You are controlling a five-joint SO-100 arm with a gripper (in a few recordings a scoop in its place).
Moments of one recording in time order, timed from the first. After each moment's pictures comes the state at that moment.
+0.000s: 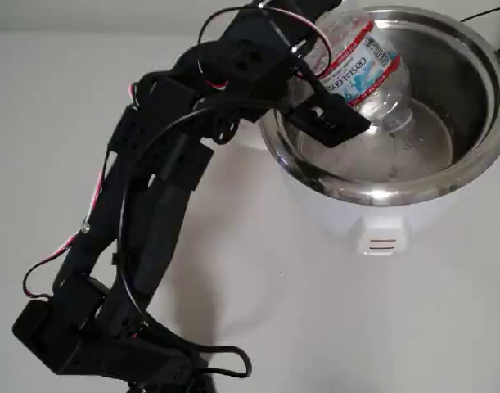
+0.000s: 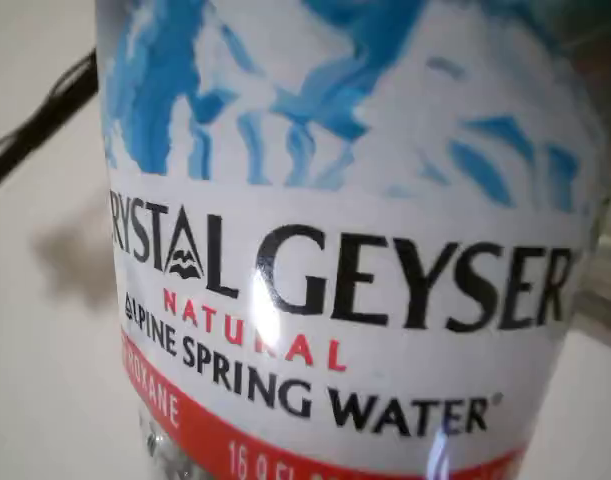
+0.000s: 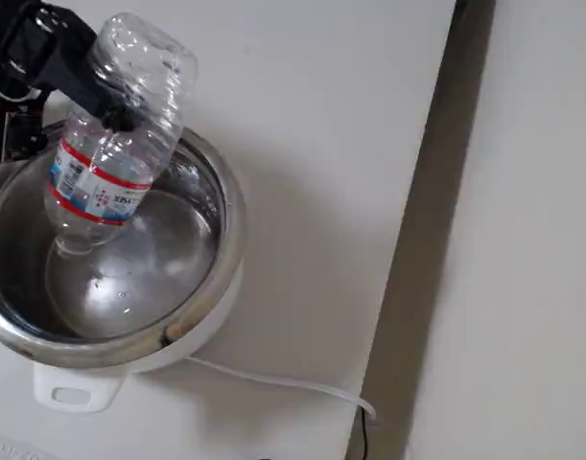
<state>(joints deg) 16.1 100.9 76.3 34.5 44.2</state>
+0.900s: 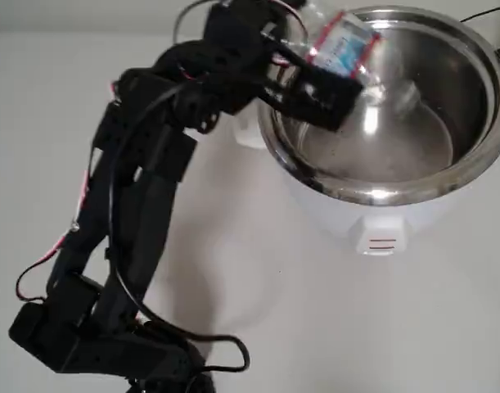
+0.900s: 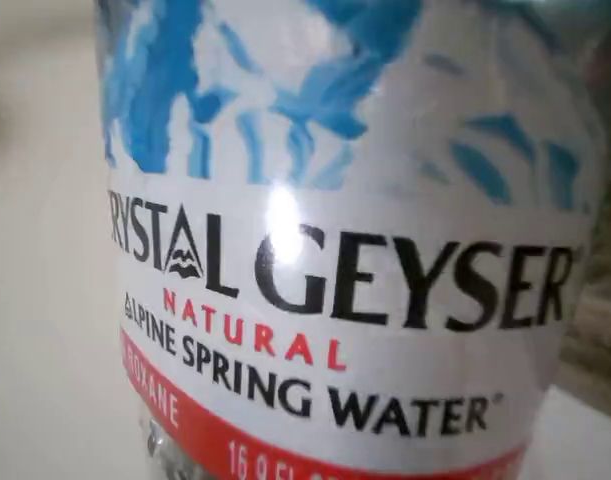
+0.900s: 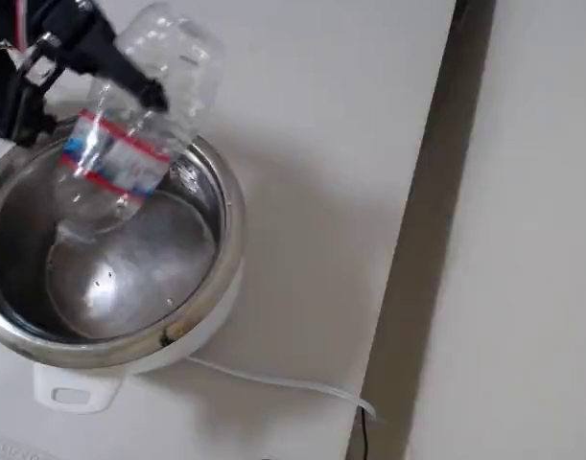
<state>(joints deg) 7.6 102.1 76.3 40.7 15.5</state>
